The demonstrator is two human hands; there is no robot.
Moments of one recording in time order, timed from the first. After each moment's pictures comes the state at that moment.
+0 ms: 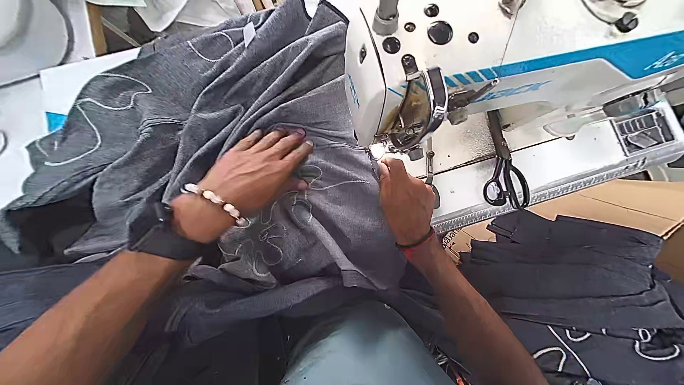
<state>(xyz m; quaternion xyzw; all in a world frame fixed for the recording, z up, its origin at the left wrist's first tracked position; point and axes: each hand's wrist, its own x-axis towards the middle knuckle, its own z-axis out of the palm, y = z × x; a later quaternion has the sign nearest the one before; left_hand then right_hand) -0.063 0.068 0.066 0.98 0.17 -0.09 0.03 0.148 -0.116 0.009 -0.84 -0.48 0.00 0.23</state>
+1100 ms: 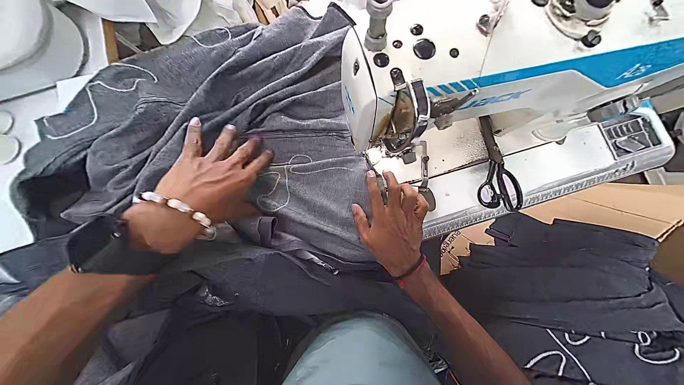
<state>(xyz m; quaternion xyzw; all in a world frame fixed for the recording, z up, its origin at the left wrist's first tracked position) -0.107 0.076 0.089 0.95 0.23 -0.19 -0.06 0.119 -0.150 -0.010 -0.83 -0.54 -0.04 0.14</state>
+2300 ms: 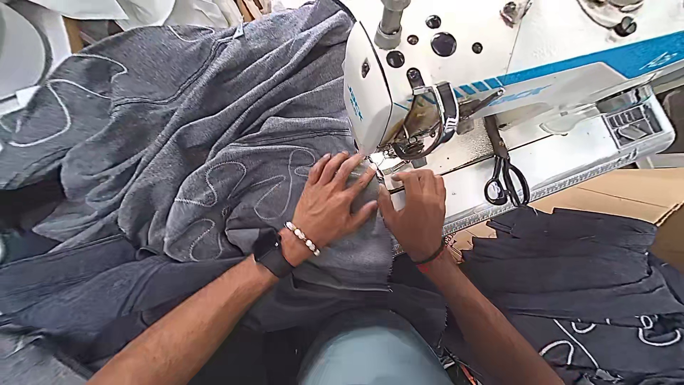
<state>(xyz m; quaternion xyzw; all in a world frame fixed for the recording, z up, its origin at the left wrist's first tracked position) 0.003 -0.004 0.001 0.97 0.20 0.12 0.10 0.156 -0.136 -0.003 -0.83 -0.50 -0.04 0.26</state>
